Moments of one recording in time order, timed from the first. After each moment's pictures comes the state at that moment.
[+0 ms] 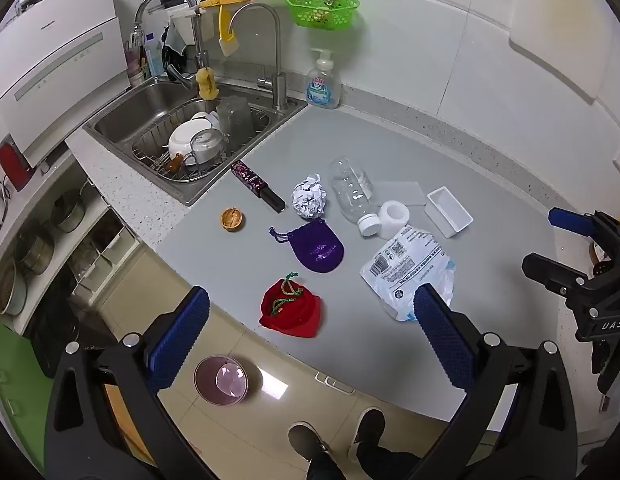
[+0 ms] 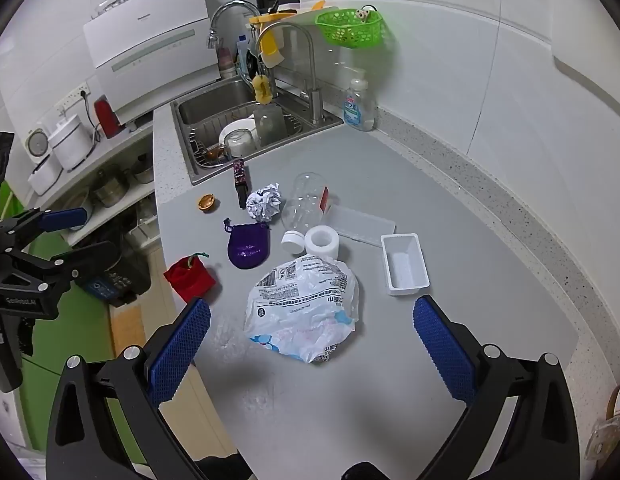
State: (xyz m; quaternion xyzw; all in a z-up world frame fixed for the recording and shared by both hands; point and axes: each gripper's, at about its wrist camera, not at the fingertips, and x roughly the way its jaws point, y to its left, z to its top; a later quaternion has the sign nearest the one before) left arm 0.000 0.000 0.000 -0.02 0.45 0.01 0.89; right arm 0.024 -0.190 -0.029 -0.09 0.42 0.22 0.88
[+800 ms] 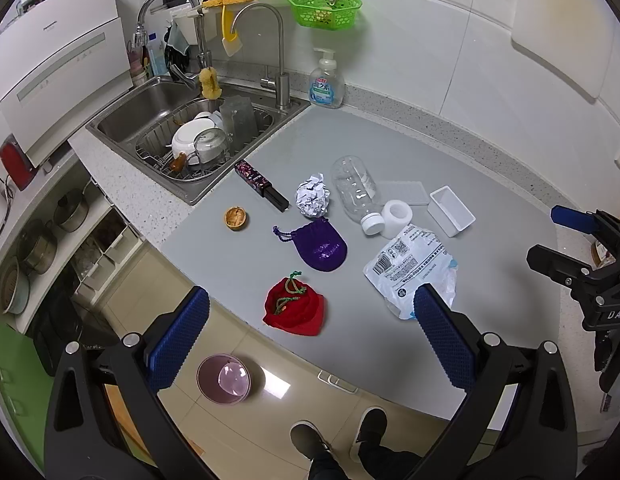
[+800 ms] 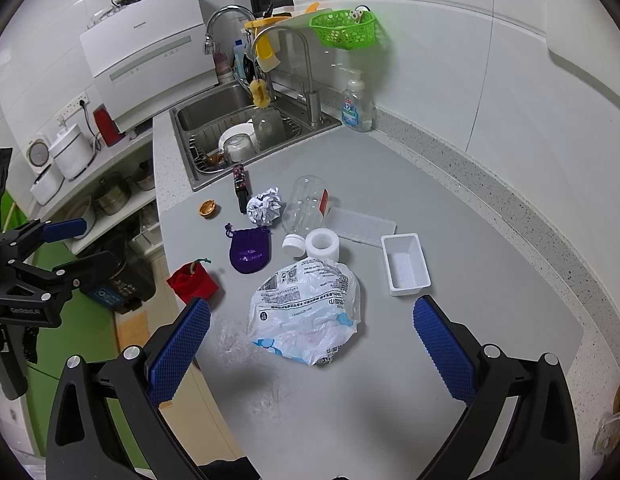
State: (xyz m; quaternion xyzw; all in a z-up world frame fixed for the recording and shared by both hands) left arm 0.000 0.001 0.002 -0.02 0.46 0.02 0.89; right arm 0.025 -0.194 -0.025 -0.07 0.42 0.22 0.88
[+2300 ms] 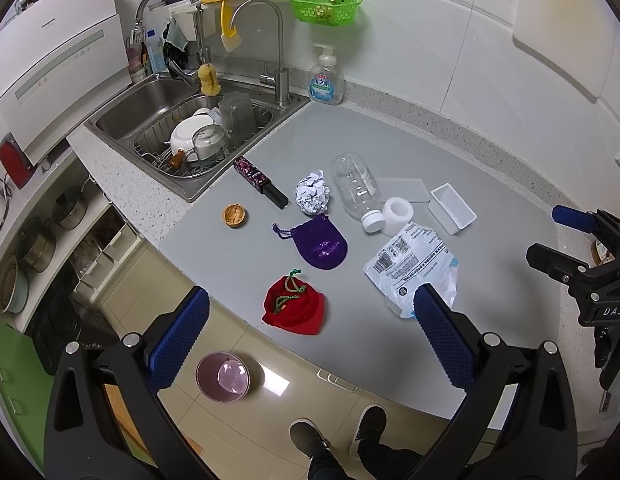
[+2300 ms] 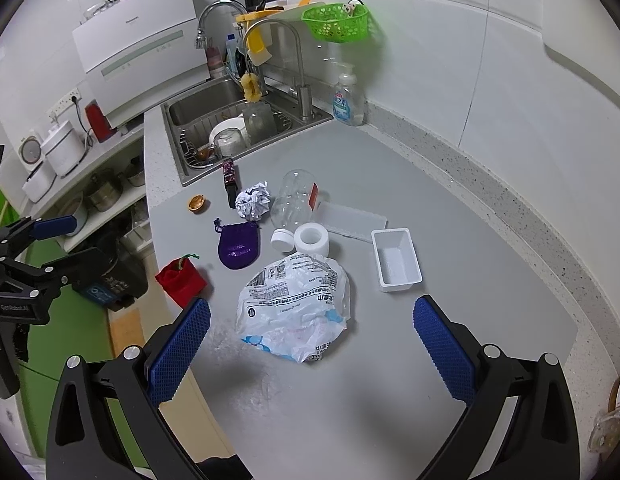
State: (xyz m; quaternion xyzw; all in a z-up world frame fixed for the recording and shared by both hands) left arm 0.001 -0.001 -0.005 -0.02 0.46 0.02 0.89; right arm 0.031 -0.197 -0.030 -0.08 0.43 0.21 0.88
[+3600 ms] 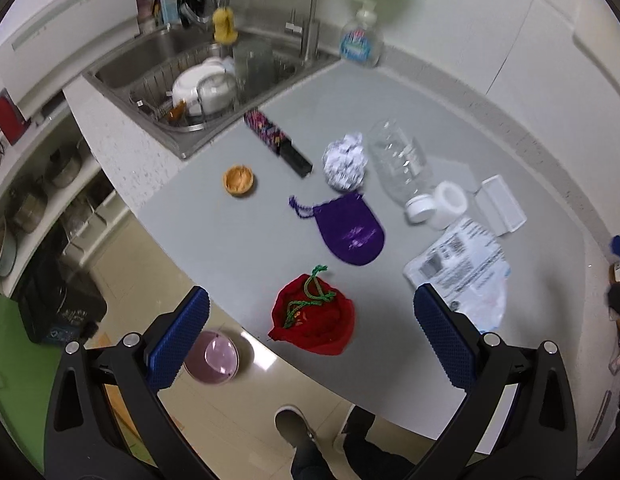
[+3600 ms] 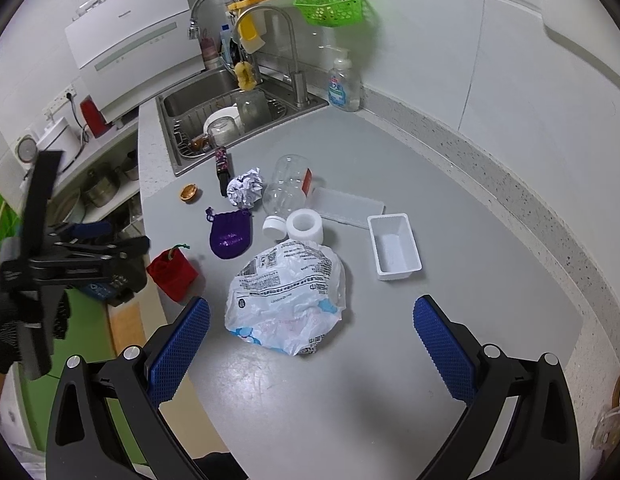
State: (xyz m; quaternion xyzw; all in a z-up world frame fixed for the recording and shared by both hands) left arm 0.055 0.031 -0.083 -0.07 0.51 0.04 0.85; right arm 0.039 -0.203 -0.042 -0.07 0.45 0.20 0.87
